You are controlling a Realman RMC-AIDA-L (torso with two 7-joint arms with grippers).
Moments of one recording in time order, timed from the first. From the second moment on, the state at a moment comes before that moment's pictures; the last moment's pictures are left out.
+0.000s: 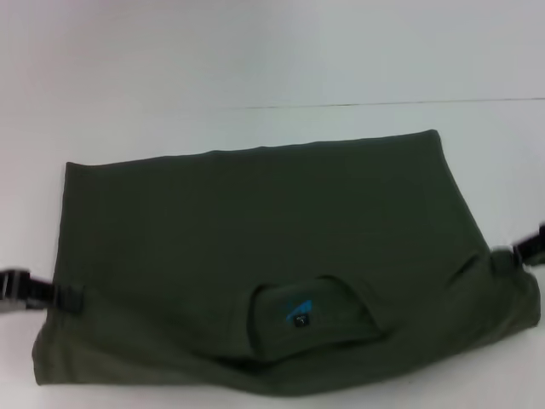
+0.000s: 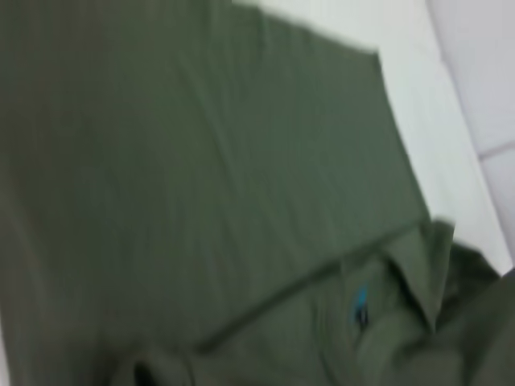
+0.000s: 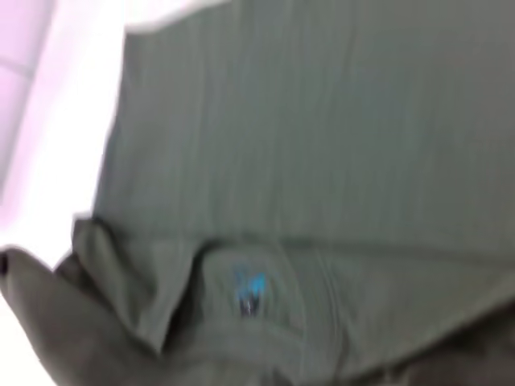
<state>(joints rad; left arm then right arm) -0.61 -1.97 0.29 0.87 2.62 1.94 -2.28 0.71 1.86 -0.49 -0.71 -2.57 -1.83 2.37</state>
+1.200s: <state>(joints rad) -0.63 -2.07 0.23 0.64 2.19 1.21 -2.10 0.68 1.99 -0.41 -0.56 -2.12 -1.08 2.19</state>
